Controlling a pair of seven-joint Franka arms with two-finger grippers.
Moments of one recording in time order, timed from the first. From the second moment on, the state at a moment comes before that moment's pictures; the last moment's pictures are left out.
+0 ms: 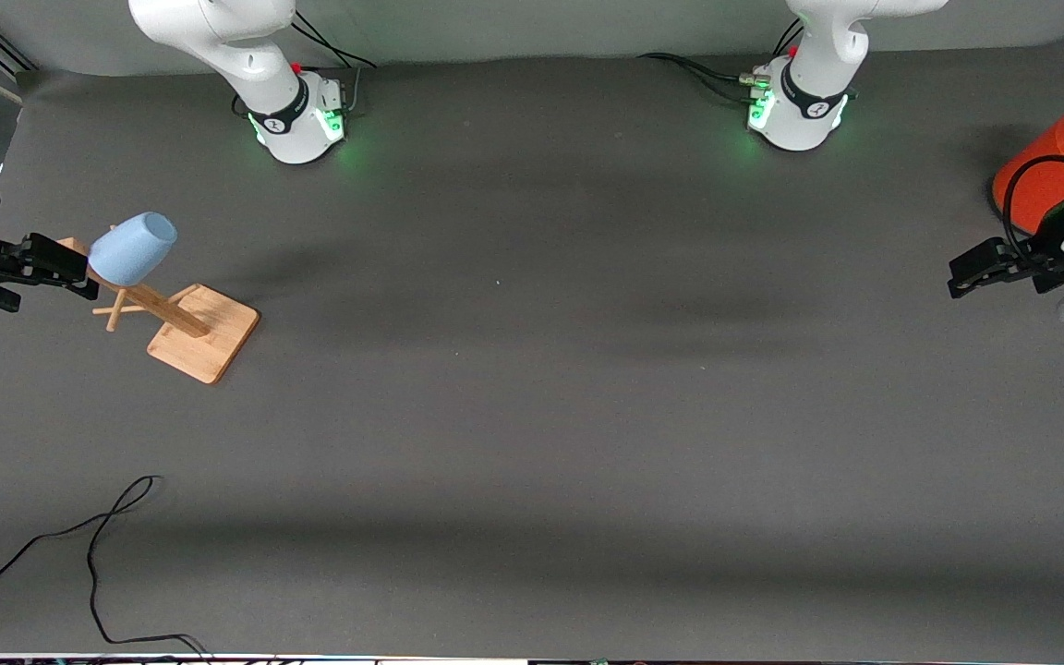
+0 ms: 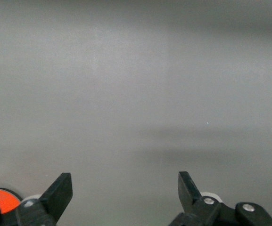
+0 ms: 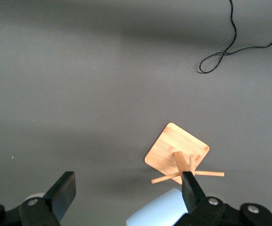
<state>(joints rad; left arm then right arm) -0.02 0.04 0.00 -1.60 0.01 1.63 -0.07 0.11 0.06 -0.16 -1.53 0.04 1.59 -0.15</state>
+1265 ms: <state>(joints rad) -0.02 0.04 0.00 -1.59 0.01 1.61 -0.07 0.07 -0.21 -0.31 -2.00 0.13 1.61 0.64</state>
